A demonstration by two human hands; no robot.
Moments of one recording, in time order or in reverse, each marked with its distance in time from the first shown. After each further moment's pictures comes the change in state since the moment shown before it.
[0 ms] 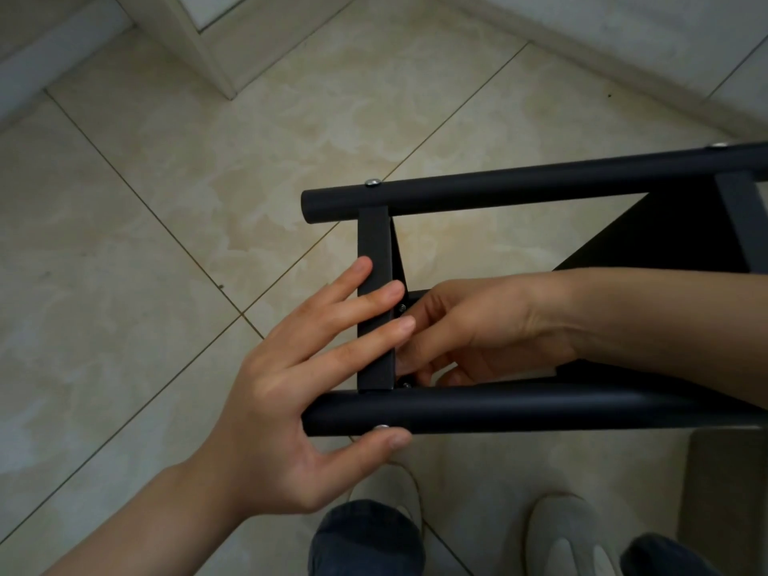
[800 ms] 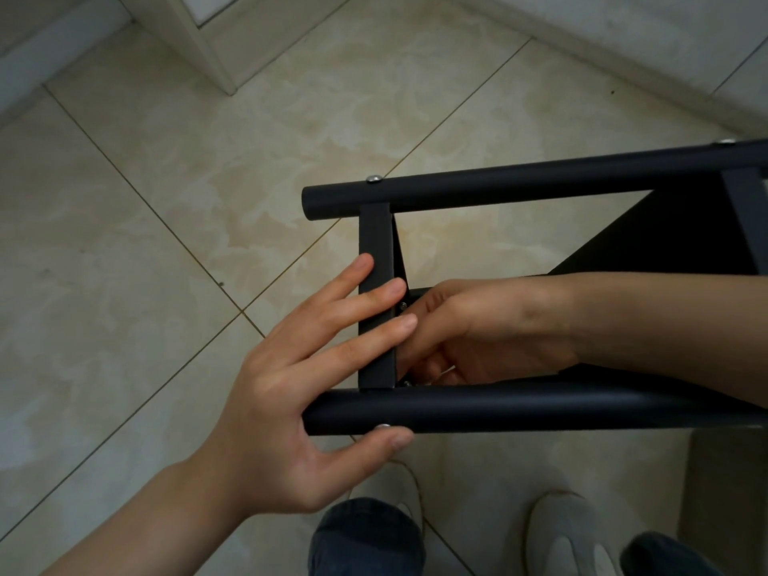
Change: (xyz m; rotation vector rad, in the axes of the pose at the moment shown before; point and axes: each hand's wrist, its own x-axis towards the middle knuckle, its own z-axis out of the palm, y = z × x) left_hand 0.000 0.000 0.001 -0.017 0.006 -0.003; right_hand 0.002 0.000 0.002 0.057 -0.023 -0.005
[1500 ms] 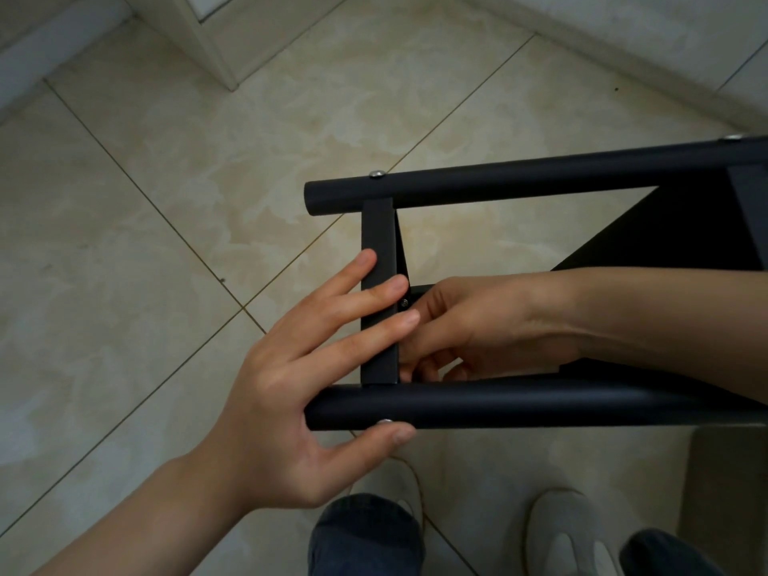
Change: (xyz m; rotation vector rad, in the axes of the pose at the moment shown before) left_hand 0.000 -0.001 0.000 0.010 -0.006 0.006; right_hand 0.004 0.003 -0.001 -0.172 0.059 -0.003
